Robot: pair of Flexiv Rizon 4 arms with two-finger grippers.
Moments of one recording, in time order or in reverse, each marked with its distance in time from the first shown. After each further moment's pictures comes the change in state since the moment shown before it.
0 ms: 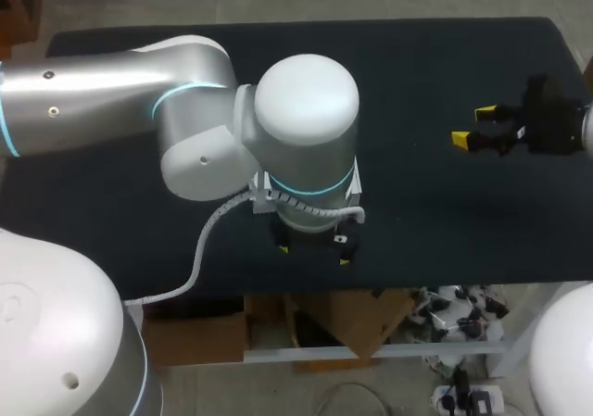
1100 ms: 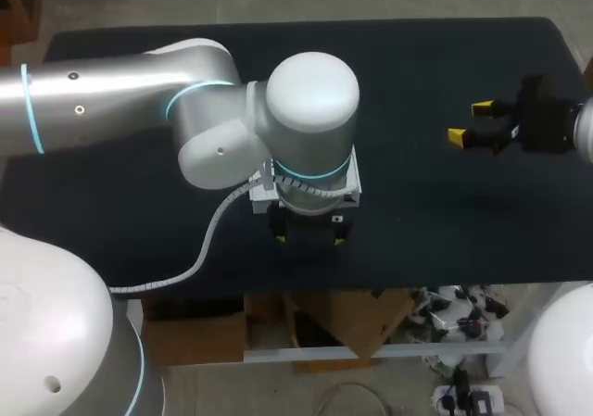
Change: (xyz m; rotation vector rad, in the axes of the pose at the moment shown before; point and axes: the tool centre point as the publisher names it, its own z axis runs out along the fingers) left arm -0.016 -0.043 0.047 -0.001 -0.027 -0.176; right arm -0.015 0.000 0.015 -0.032 -0.024 -0.051
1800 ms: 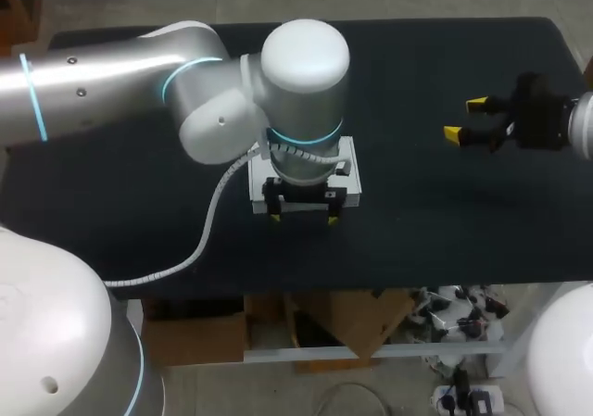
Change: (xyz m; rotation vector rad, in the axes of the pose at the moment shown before) left arm -0.012 -0.044 0.010 -0.031 -0.006 -0.009; right arm -0.008 0.001 0.011 -0.001 0.018 -0.028
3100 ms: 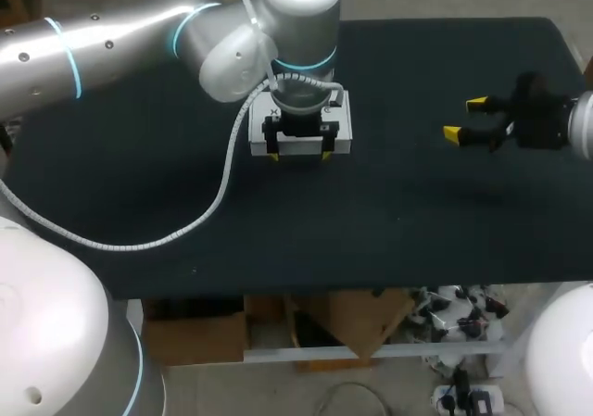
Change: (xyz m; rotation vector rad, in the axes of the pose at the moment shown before) left arm -0.011 -0.147 0.022 0.021 -0.011 -0.080; right arm 0.000 0.001 0.000 0.003 -0.001 0.000
